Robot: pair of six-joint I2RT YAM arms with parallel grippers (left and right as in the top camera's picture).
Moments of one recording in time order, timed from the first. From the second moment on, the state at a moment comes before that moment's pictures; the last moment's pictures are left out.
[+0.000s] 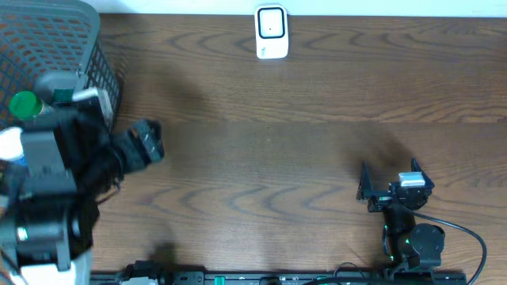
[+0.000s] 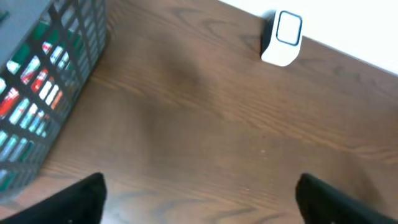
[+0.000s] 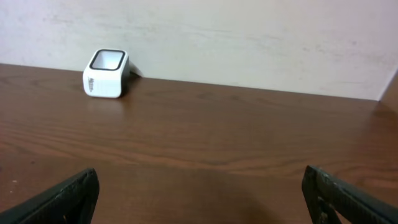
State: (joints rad) left arm 0.06 1.02 1.43 -1.18 0.17 -0.29; right arm 0.02 0.01 0.01 -0.07 -0.03 -0.06
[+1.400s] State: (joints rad) left arm 0.57 1.42 1.81 -0.99 -0.08 -0.30; right arm 0.02 0.01 0.01 -0.07 -0.03 -0.06
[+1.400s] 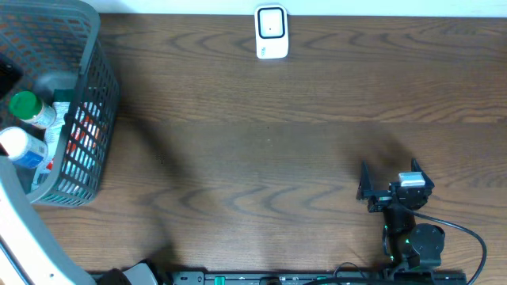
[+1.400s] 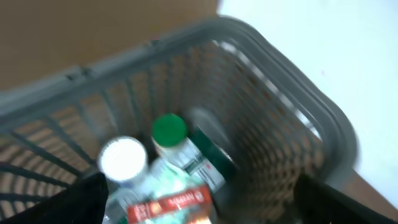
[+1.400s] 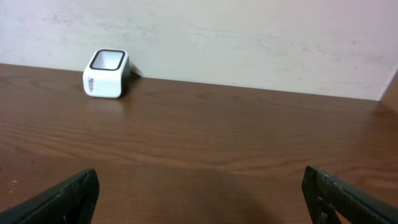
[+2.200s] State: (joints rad) left arm 0.57 1.69 1.81 -0.78 -0.22 -0.30; right arm 0.02 0.01 0.01 -0.07 -0.03 -0.06
